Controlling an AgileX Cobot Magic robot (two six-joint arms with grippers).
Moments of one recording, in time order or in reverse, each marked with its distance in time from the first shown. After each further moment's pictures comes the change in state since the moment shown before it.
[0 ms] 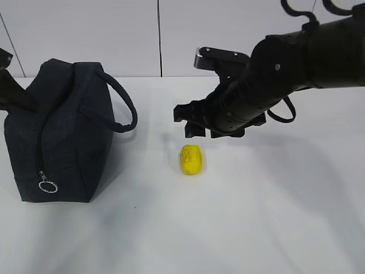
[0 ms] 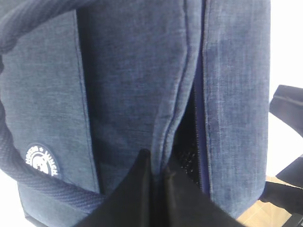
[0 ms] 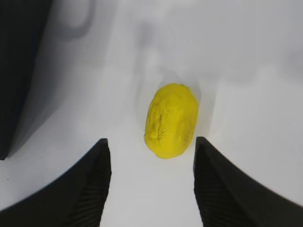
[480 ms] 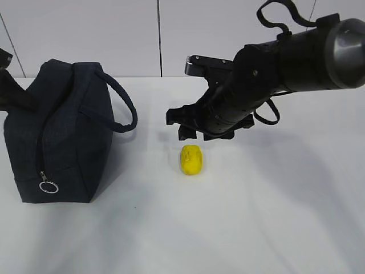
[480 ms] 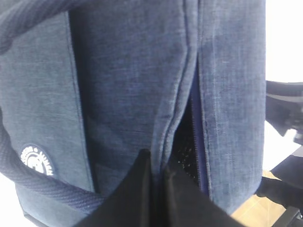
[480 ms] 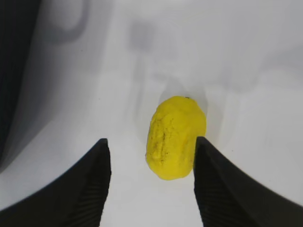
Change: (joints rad) left arm 0.000 0.000 0.000 0.001 0.010 -0.001; right arm 0.000 0.101 -0.082 0.005 0.005 0.001
